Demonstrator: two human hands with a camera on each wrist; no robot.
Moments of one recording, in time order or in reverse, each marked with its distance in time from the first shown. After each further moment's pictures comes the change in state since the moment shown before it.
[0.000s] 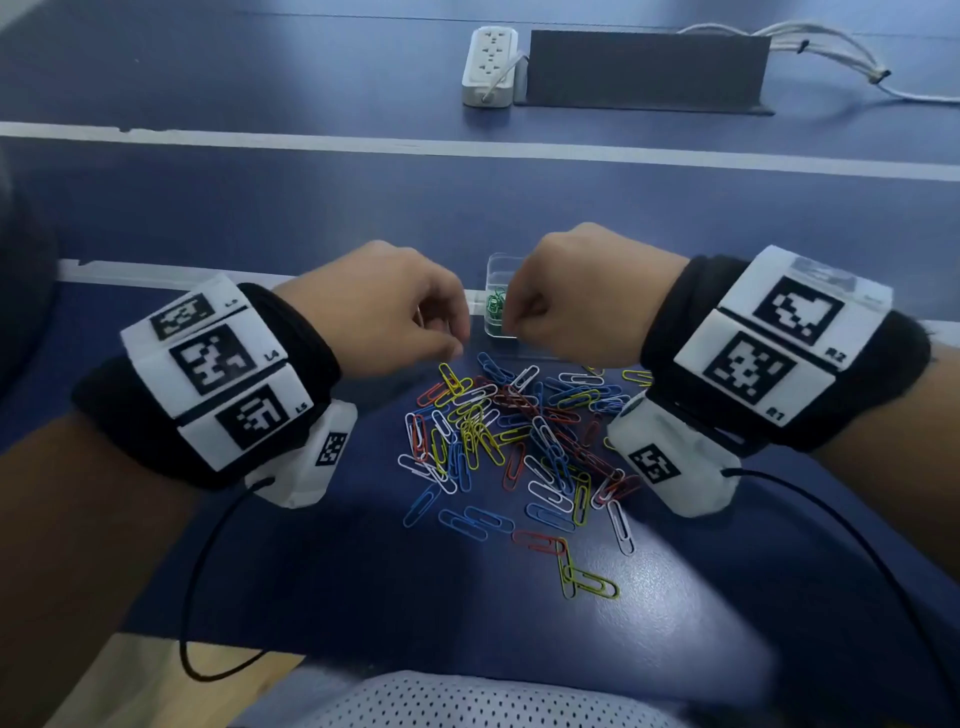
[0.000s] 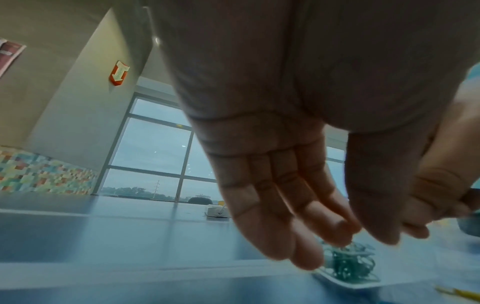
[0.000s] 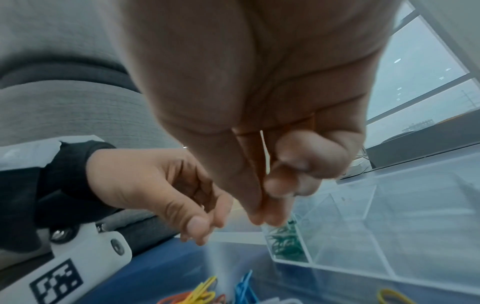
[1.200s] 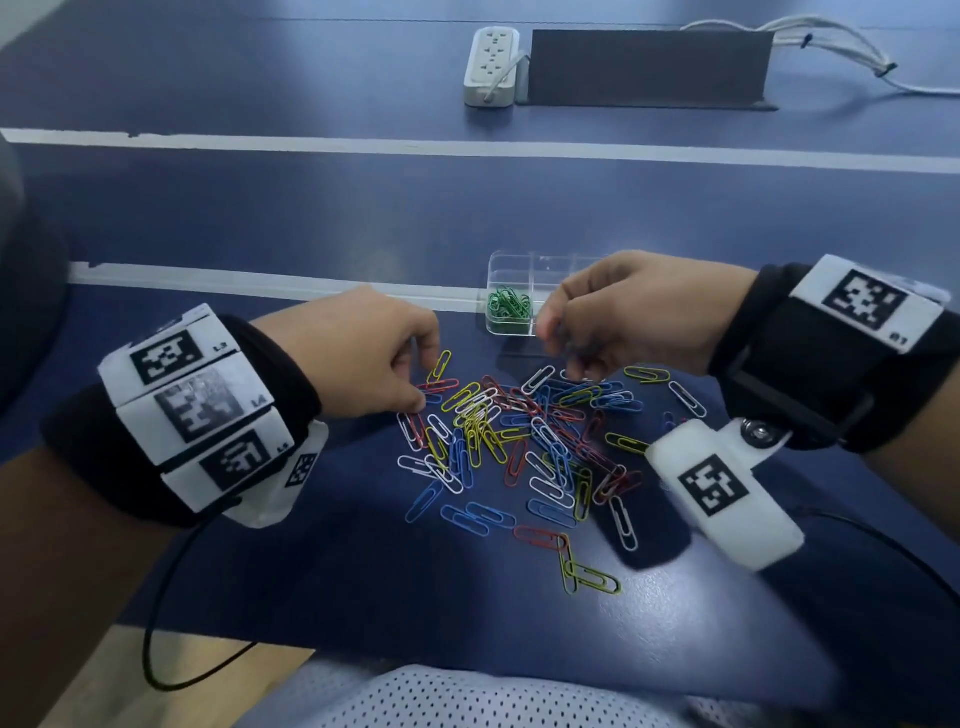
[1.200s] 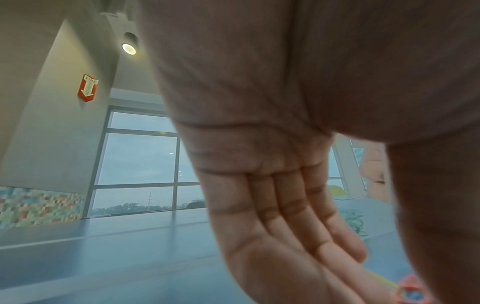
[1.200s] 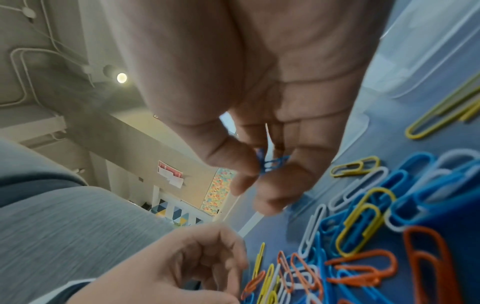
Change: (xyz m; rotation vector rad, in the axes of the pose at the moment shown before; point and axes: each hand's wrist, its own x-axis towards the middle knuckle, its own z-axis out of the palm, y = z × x) left_hand -0.016 -0.010 0.012 0.127 -0.143 -0.096; right_hand -0.014 0.035 0.009 0.956 -0.270 0.210
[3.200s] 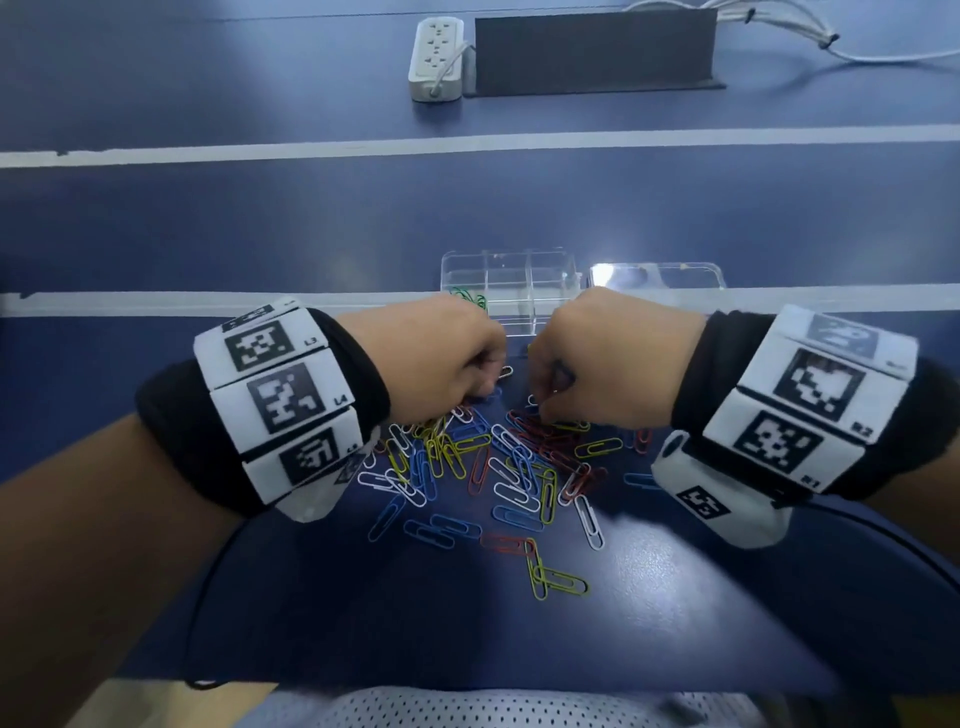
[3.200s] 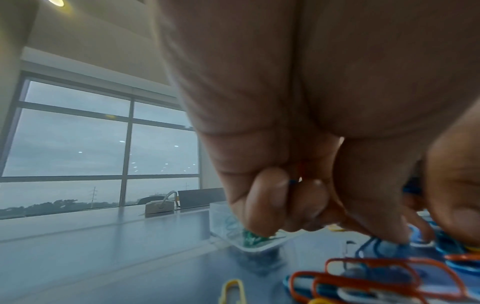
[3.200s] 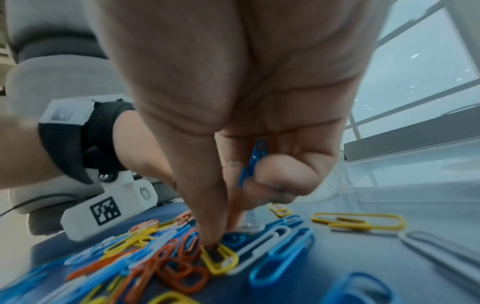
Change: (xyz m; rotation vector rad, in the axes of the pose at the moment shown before) left_hand 0.038 0.052 0.005 0.098 -0.052 0.285; right_hand -0.019 0.013 0.010 -1.006 0.137 -0.161
